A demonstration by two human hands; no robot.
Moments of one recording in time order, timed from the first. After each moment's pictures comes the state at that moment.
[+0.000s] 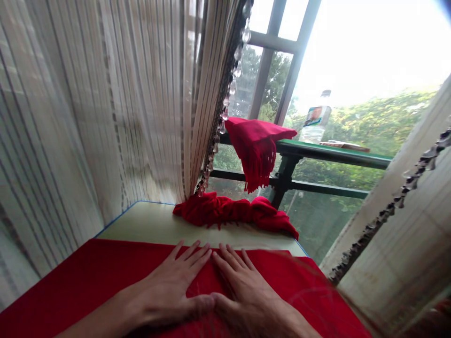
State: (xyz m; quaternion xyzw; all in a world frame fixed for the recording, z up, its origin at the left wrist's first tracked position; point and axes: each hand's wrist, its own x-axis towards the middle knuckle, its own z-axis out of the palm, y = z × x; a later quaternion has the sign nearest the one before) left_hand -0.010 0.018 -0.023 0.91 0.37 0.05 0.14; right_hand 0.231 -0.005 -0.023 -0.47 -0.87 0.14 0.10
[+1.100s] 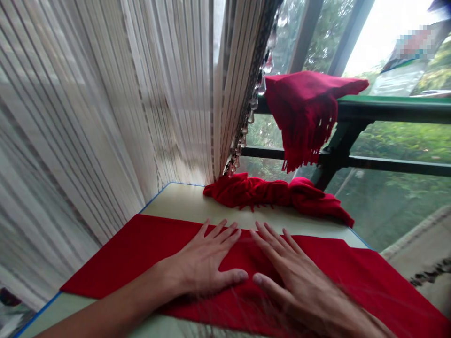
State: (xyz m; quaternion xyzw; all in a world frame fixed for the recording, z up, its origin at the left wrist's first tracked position) left_hand -0.014 0.016 -0.008 0.90 0.41 0.00 0.15; right_hand 0.232 -0.007 -0.028 -0.48 -0.87 0.09 0.09
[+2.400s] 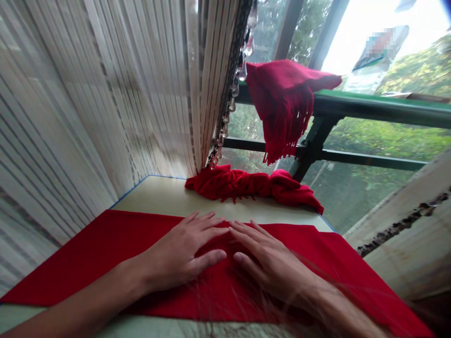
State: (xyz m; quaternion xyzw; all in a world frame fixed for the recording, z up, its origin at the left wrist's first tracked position) left_hand -0.017 0.018 -0.006 0.92 0.35 0.12 0.14; right_hand 0.235 -0.004 -0.019 -0.41 -0.89 0.13 0.15
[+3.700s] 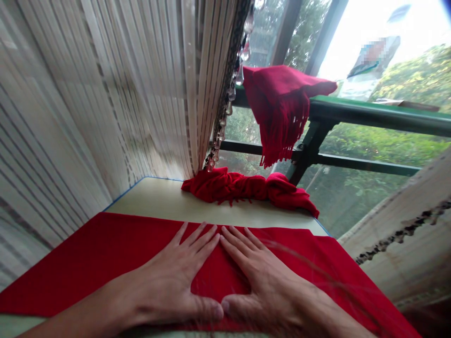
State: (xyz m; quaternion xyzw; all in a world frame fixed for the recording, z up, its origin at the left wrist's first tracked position) left_hand -0.026 0.005 -0.036 0.93 0.34 0.05 0.13; right_hand 0.231 -0.007 -0.014 -0.39 -0.89 0.22 0.10
